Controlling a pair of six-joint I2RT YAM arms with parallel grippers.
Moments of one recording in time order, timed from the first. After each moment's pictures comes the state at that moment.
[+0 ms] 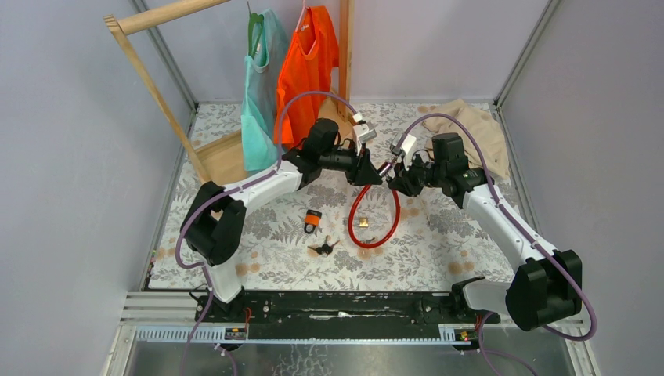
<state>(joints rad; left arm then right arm) -0.62 1.79 1.29 0.11 0.84 -0.11 0.30 1.26 0.97 -0.44 -0.61 -0.46</state>
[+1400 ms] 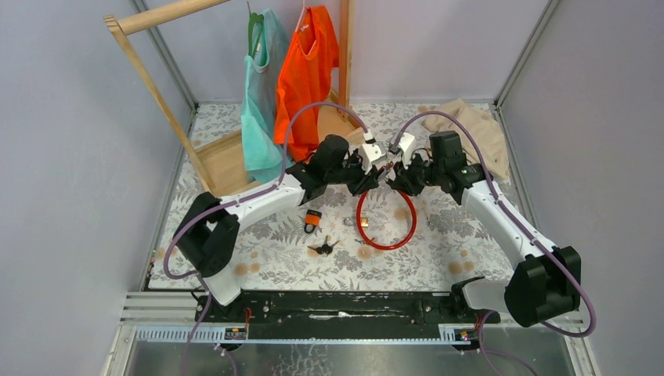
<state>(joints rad) -0.74 1.71 1.20 0.05 0.45 0.19 0.31 1.29 1.02 -0.52 -0.55 -0.46</state>
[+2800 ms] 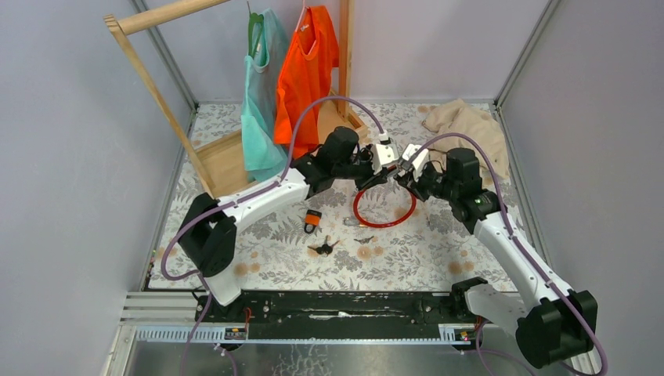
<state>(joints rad) -0.78 1.72 1.37 -0.11 0.48 0.38 0.29 1.05 0.81 -0.28 -0.51 -0.54</state>
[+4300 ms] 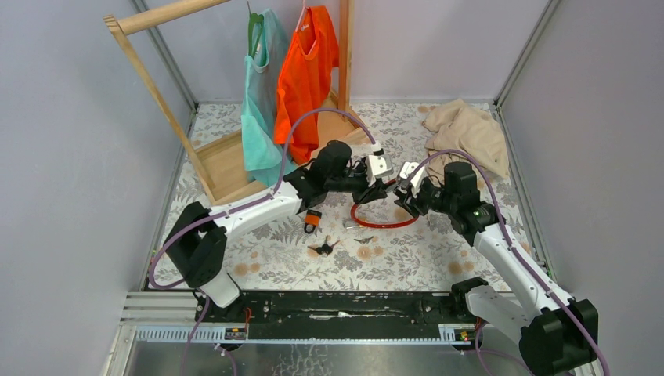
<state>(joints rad) -0.81 1.62 1.18 0.03 0.54 0.26 0.31 0.97 0.68 -0.28 -0.57 -0.61</state>
